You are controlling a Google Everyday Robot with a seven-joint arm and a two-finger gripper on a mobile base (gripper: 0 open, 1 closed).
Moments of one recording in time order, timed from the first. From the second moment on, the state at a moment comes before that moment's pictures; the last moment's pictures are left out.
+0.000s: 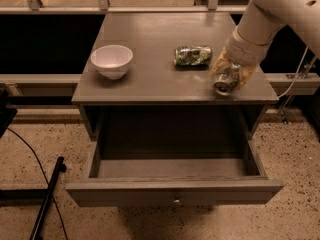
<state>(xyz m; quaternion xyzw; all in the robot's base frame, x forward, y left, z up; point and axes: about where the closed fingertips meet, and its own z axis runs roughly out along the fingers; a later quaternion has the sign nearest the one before) 0.618 -0.199 0.865 -0.97 0.23 -0.09 0.08</state>
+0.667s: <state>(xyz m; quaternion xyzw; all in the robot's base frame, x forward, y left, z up) 0.628 -0.196 0.846 -0.97 0.23 -0.08 0.08</state>
